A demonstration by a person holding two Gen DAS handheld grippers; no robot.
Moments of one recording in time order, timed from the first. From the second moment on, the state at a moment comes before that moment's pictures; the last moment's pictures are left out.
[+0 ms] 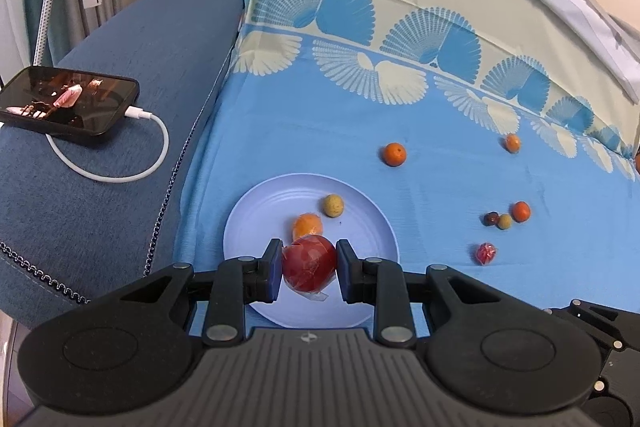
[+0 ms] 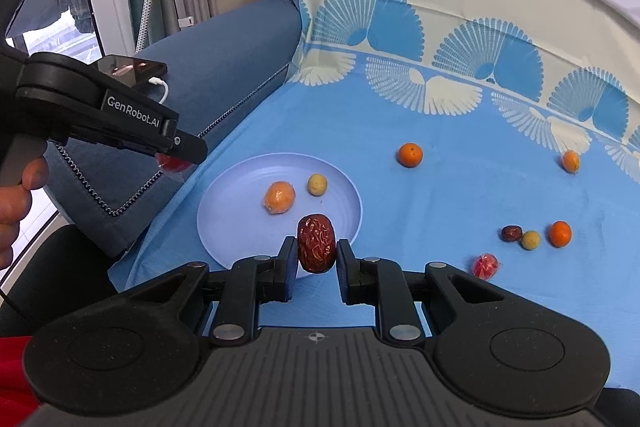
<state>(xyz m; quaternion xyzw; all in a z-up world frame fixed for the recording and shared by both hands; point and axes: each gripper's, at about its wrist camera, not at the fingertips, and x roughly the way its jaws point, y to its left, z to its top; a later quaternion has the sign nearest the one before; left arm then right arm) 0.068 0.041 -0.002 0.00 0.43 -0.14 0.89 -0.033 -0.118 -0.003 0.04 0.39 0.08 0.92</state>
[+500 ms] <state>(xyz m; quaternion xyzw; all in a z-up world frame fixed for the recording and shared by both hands) 0.119 0.030 -0.043 0.01 0.47 -0.13 0.87 0.027 -0.103 -0.038 0.04 0.42 0.10 0.90</state>
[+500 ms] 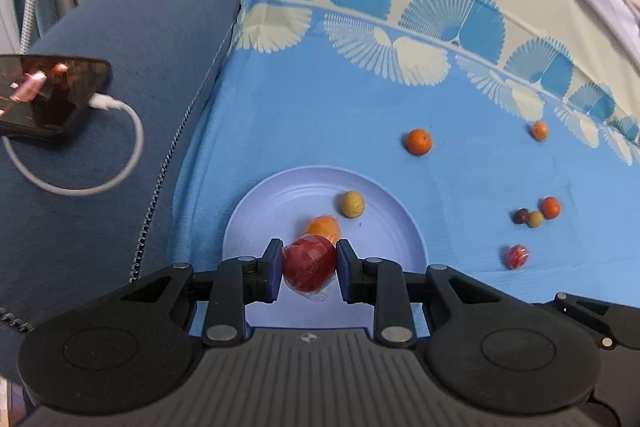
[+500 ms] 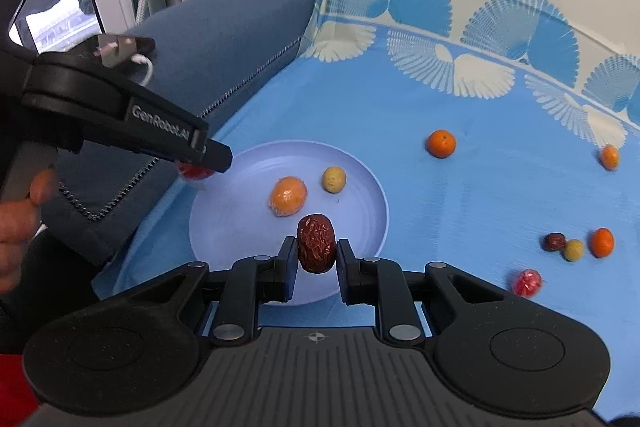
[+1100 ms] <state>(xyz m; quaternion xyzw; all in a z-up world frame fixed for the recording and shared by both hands) 0.154 0.031 -0.068 0.04 0.47 -0.12 0.87 0.068 -0.088 -0.066 0.00 0.44 0.11 0.89</state>
